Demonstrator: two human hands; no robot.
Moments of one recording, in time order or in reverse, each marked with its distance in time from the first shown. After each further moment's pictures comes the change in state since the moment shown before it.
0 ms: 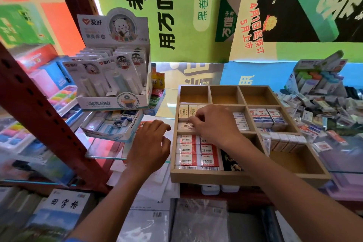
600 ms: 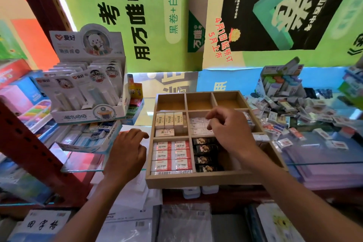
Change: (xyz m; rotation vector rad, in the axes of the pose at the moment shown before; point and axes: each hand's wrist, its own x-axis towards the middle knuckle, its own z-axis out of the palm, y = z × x) left_hand 0.003 0.000 -0.002 -0.040 -0.047 -0.044; right_hand -0.048 0.063 -0.045 0.393 0.279 0.104
